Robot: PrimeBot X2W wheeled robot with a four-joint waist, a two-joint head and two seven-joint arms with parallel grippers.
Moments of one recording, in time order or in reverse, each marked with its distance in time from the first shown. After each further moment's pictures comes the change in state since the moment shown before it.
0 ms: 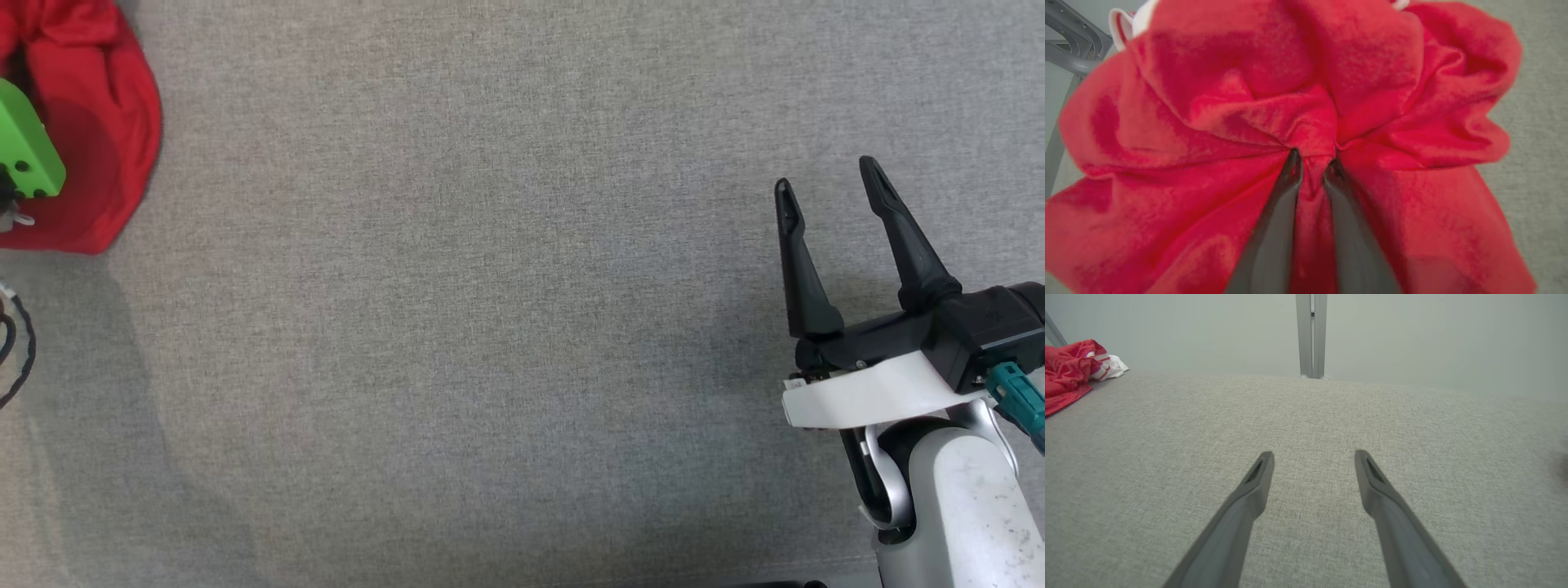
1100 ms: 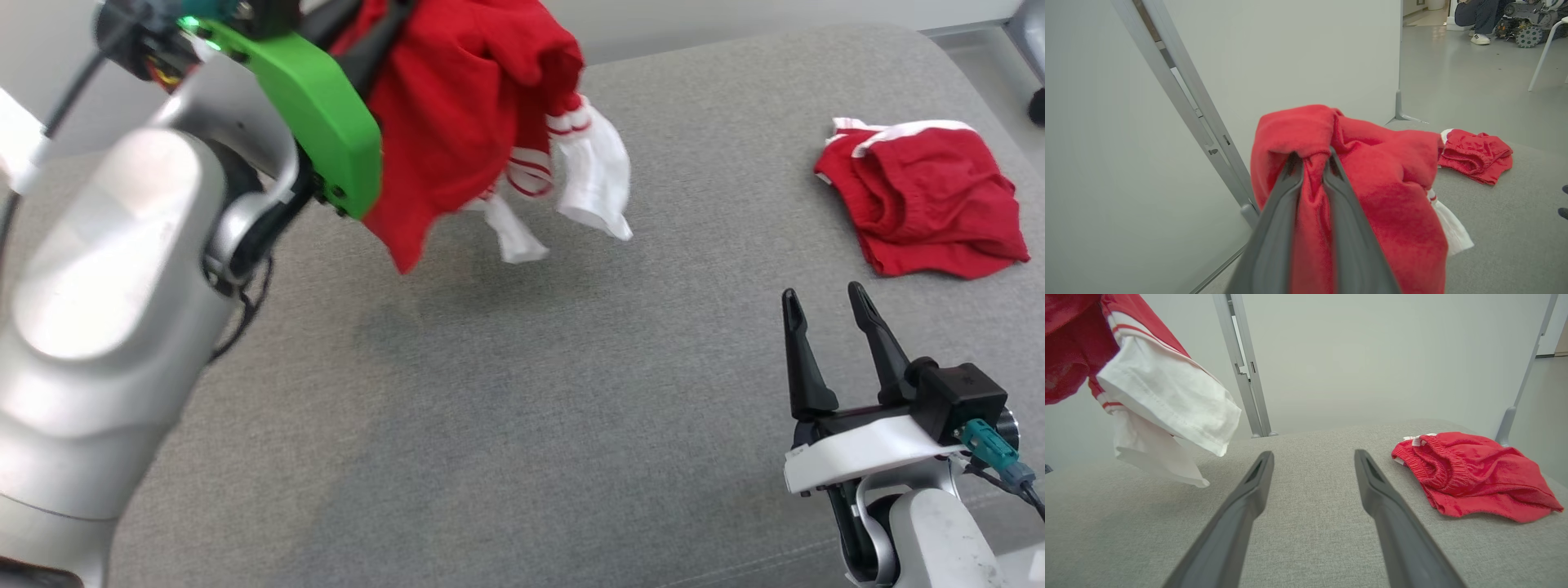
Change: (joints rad) left arm -0.017 -0.069 -0.448 -0.579 -0.151 0.000 -0.052; right arm 0.086 0.000 -0.043 0.316 0.166 0.000 -0.148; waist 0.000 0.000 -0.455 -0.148
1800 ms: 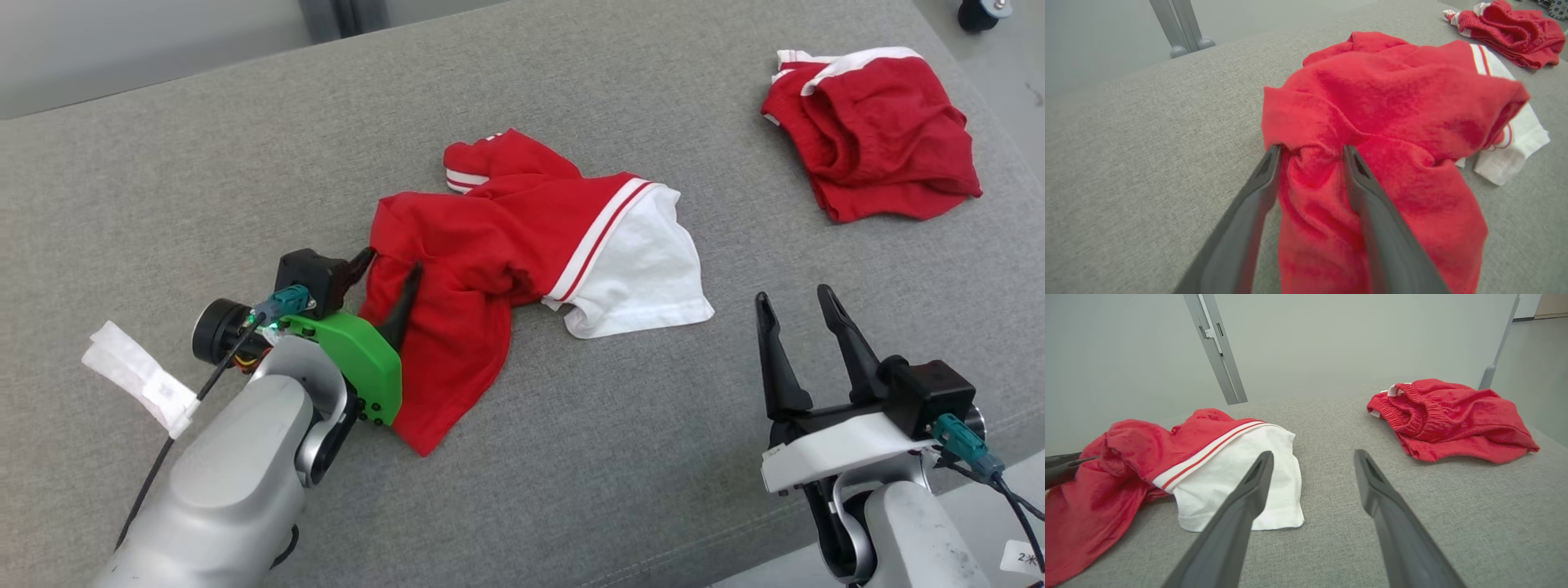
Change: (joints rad) left arm 0.362 -0.122 -0.084 0.388 0.026 0.093 -0.360; right arm -0.039 0.000 0.045 0.092 0.033 0.000 -0.046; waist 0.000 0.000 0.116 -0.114
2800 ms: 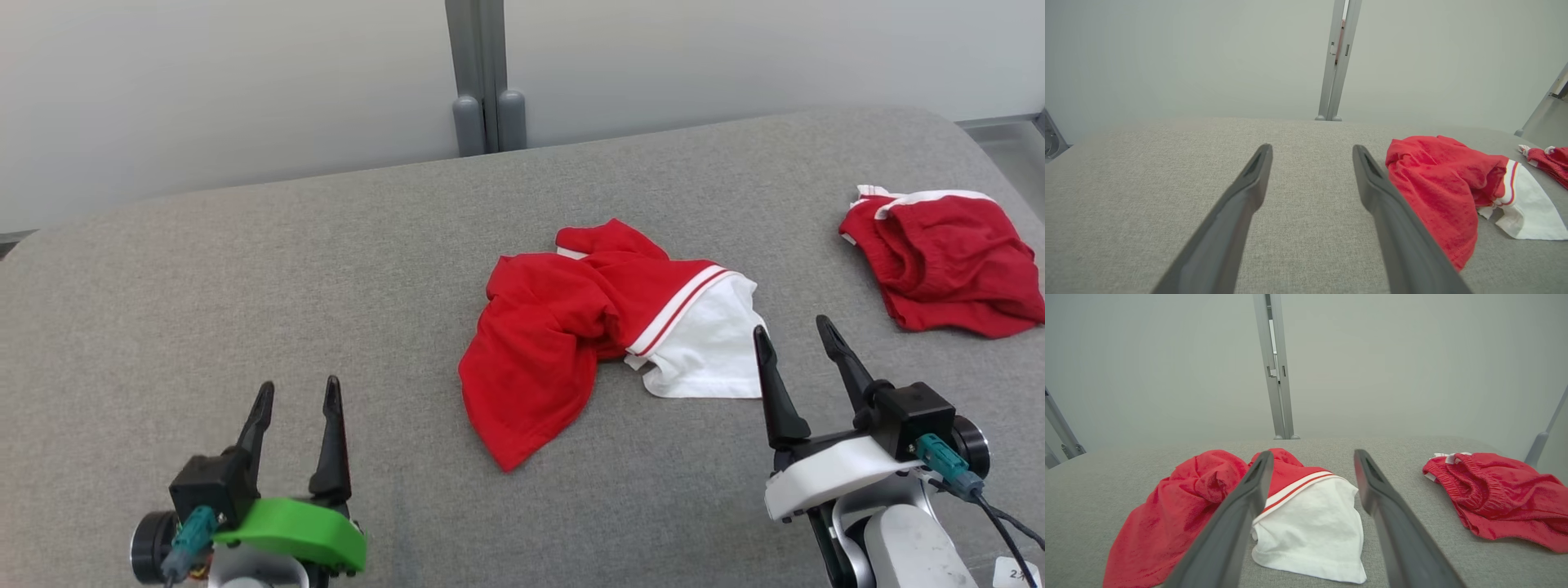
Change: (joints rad) left arm 0.568 0.010 0.350 -0.469 0.088 0.249 -0.166; right arm 0.035 0.000 -0.016 0.028 -0.098 0.000 0.015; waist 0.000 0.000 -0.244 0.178
